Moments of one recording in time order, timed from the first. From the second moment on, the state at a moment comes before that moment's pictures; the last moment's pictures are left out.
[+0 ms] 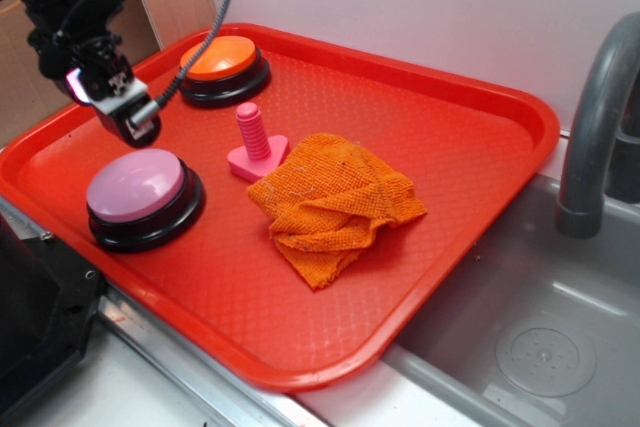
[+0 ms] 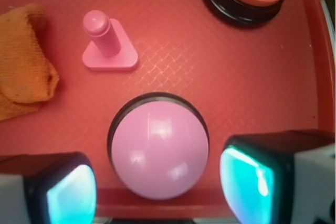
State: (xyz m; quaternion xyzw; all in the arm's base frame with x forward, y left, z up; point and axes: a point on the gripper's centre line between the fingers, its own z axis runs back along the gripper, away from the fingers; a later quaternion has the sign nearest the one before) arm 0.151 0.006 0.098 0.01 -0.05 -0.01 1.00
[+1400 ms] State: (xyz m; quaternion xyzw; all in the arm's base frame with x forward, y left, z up) arm 0.156 0.015 0.054 0.02 0.00 -0.02 1.00
